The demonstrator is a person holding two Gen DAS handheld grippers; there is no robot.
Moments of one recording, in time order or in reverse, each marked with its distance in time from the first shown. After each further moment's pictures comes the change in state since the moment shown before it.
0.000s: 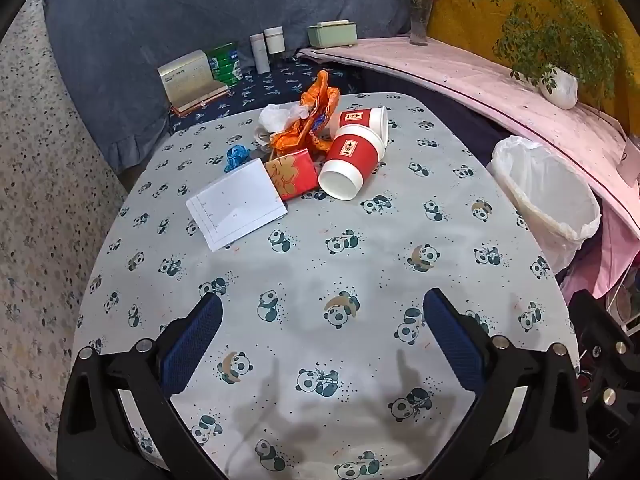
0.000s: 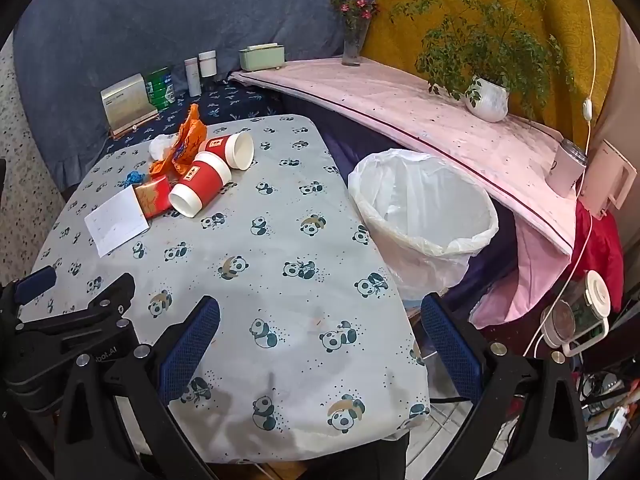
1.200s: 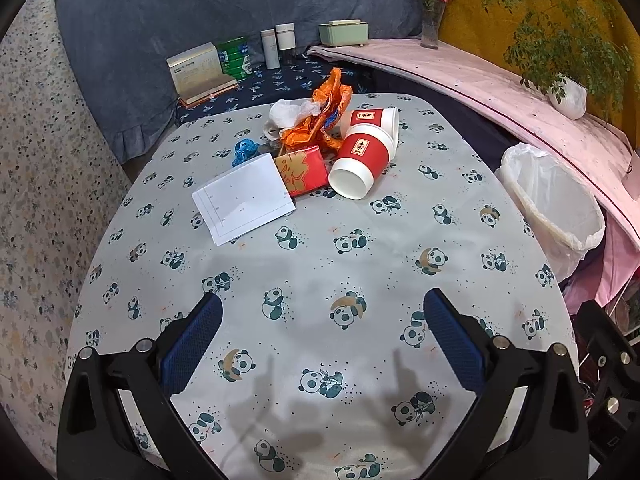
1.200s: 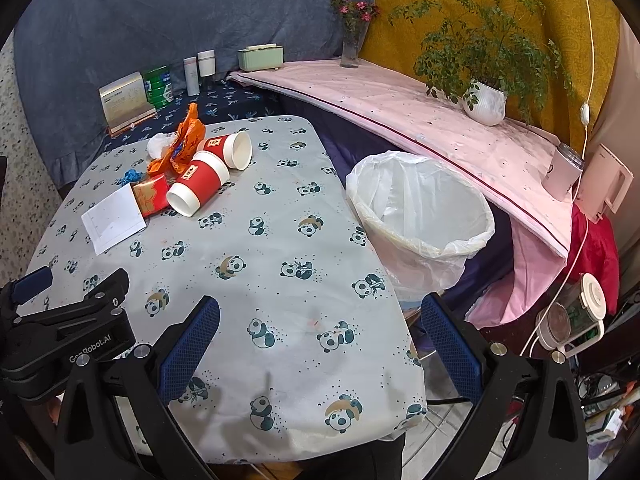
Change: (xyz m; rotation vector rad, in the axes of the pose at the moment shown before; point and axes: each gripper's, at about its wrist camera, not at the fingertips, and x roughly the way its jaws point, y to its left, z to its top) left arm 0.004 0.010 -0.001 -0.050 -0.001 0.004; right arm 0.000 0.002 -0.002 -0.017 -0.004 -0.014
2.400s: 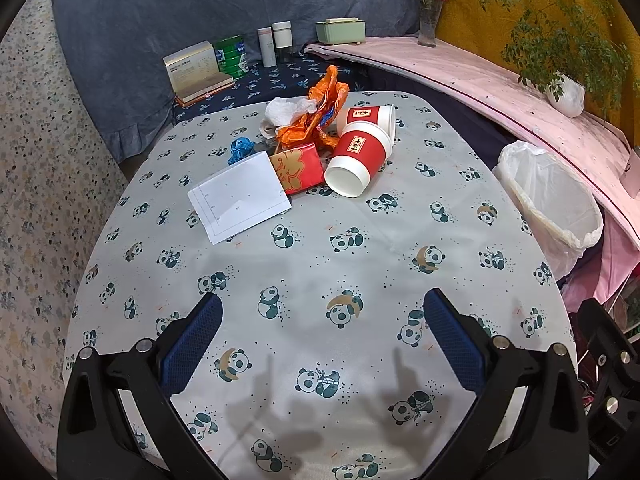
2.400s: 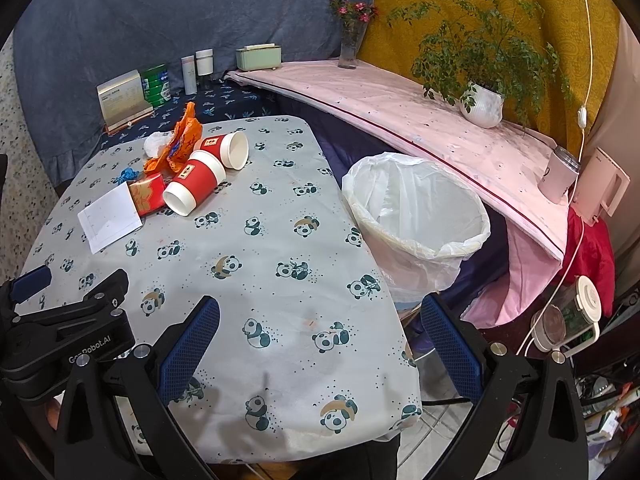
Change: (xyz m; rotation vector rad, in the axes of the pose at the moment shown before) left arm 0.001 -0.006 -0.001 0.002 0.005 -0.007; right arm -0.002 -0.001 0.000 -0.003 -0.011 -0.017
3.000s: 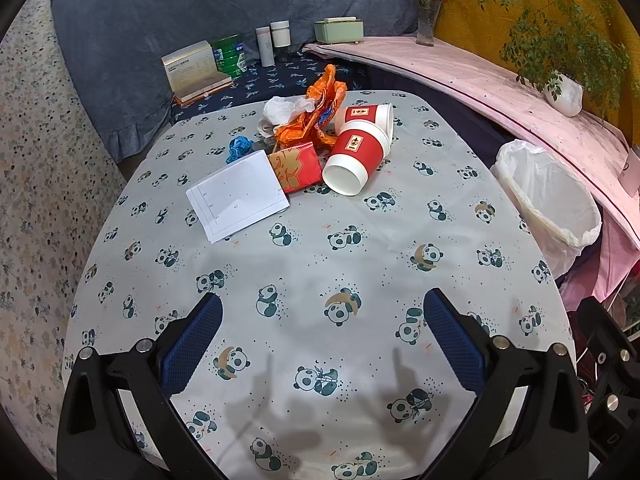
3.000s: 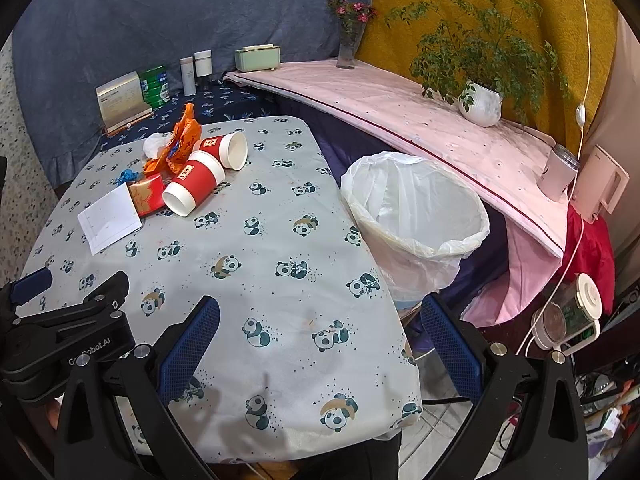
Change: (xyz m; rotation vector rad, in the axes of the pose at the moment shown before) left arm 0.001 0.000 0.000 0.001 0.001 -0.007; right arm 0.000 0.000 0.000 0.002 0.002 -0.001
